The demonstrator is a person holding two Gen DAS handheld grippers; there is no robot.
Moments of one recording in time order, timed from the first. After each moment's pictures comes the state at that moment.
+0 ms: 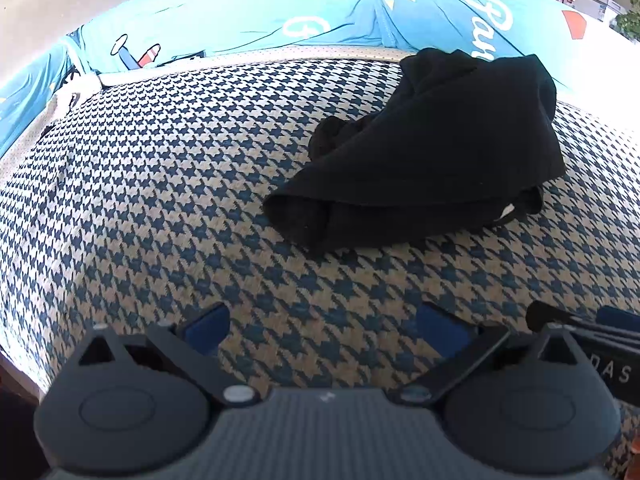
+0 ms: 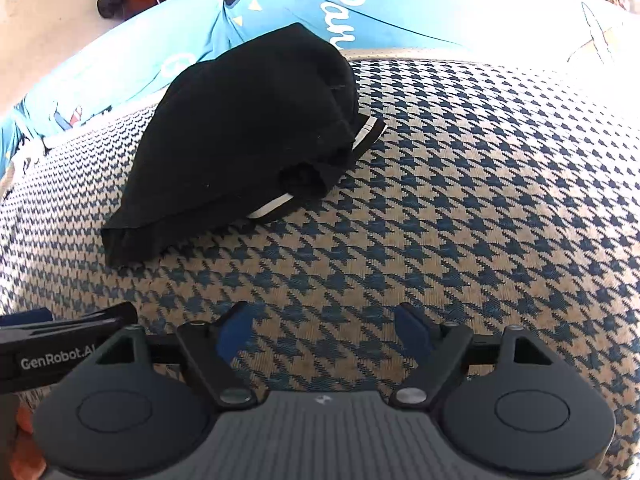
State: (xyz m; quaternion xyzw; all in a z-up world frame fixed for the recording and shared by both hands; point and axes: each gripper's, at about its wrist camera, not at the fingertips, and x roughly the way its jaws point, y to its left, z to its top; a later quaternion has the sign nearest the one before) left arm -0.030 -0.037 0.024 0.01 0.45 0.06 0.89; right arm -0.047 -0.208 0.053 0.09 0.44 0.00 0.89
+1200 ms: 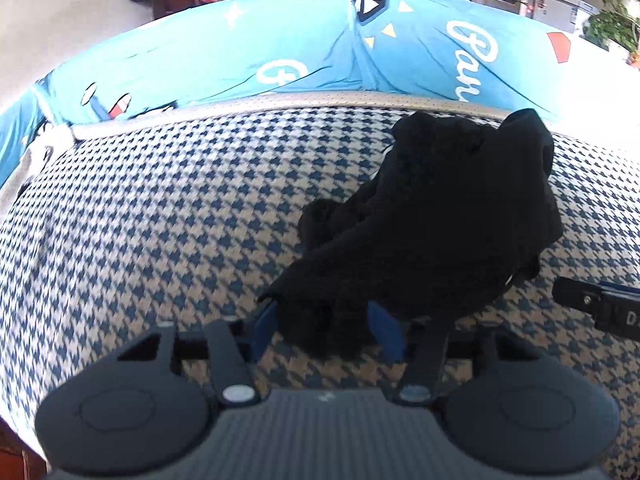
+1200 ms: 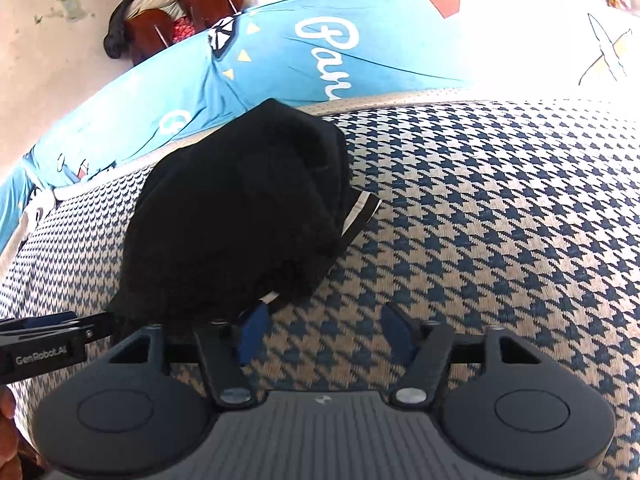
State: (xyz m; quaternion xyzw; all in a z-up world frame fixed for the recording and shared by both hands) left arm 0.027 -0.032 0.056 0.05 0.40 0.01 0.91; right arm 0.002 -0.242 0.074 0.13 0.40 0.02 0.91
